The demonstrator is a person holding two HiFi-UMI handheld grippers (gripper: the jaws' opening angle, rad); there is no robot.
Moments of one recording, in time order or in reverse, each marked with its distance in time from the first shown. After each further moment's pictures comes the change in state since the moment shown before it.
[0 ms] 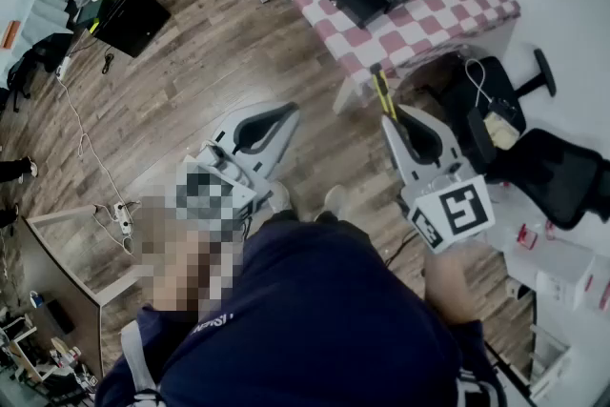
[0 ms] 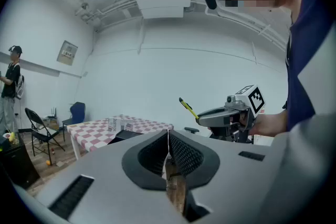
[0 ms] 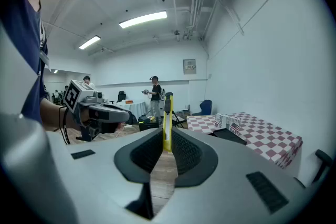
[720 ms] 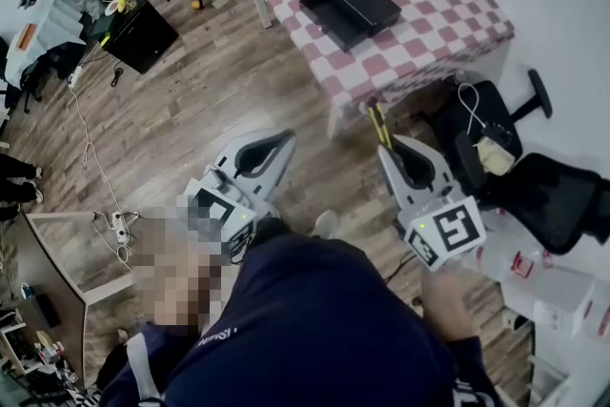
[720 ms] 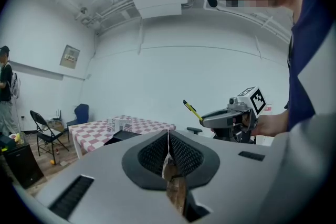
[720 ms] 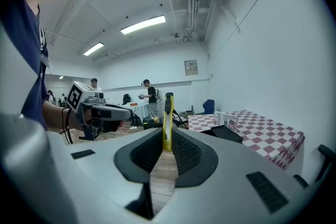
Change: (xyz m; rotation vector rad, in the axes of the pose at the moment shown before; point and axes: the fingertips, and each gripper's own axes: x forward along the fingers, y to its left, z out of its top) left arm 0.034 -0.064 -0.003 0.027 -0.021 0.042; right arm -0.061 -0.044 -0.031 0.031 -0.020 0.063
